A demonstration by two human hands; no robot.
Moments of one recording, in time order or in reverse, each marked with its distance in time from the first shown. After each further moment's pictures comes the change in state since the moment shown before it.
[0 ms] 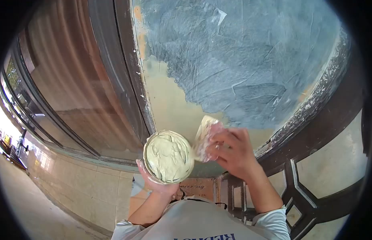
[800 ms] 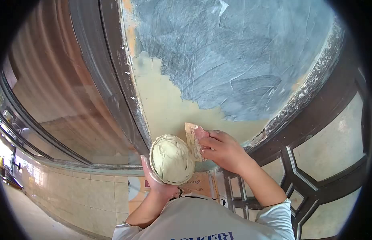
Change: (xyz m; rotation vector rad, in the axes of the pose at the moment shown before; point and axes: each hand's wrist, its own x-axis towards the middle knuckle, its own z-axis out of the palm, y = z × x) left_hand 0.019 0.022 -0.017 0.128 0.050 -0.380; right_hand 0.000 0.001 0.046 0.052 -0.170 -0.022
